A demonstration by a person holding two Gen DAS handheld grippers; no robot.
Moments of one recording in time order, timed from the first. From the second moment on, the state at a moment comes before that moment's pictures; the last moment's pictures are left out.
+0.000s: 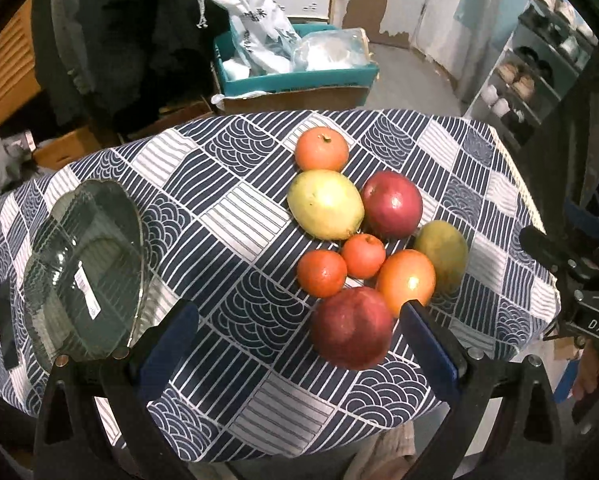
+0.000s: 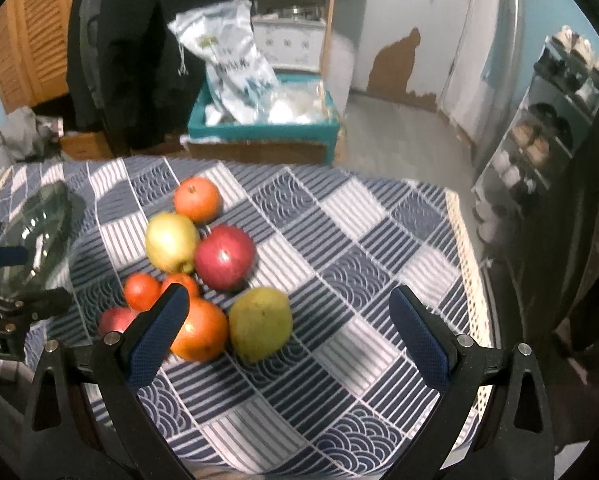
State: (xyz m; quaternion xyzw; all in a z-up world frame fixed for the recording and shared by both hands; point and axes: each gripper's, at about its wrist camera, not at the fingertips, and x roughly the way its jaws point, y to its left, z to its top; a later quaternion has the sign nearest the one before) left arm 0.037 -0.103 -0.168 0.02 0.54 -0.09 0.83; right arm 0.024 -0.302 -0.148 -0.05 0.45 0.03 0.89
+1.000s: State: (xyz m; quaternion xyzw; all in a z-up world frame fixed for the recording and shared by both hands) left arm 0.049 -0.151 -0.256 0.07 0.61 -0.14 0.77; right arm 0.042 -0.312 -0.219 -0.02 0.54 0.04 0.84
